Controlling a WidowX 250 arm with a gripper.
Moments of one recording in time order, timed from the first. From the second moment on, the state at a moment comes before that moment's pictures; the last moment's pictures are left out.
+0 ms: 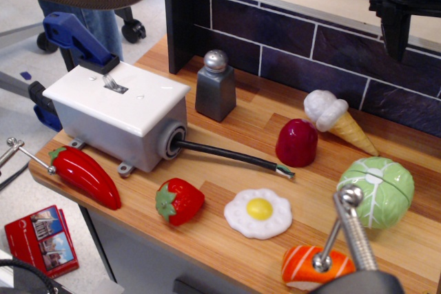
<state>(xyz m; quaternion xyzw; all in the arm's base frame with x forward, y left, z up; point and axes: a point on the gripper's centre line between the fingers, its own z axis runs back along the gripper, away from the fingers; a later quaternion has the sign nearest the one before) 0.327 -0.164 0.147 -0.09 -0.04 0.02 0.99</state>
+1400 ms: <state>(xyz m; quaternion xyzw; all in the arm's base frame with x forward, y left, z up) 0.263 0.046 0.144 -0.05 -0.01 -0.02 1.00</state>
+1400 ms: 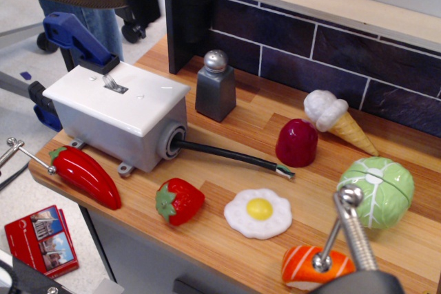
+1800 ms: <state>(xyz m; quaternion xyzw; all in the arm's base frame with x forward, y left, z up) 0.252 0.087 0.129 -0.02 -0.01 -0.03 1.00</state>
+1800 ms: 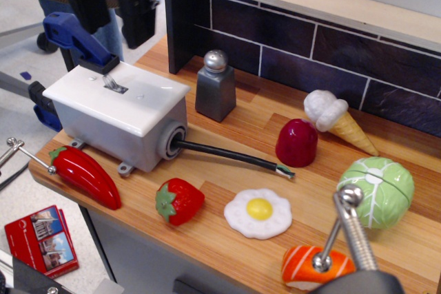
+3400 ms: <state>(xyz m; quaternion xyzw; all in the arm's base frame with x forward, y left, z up) 0.251 0.069 0.069 -0.02 -0.02 -0.05 1.00</state>
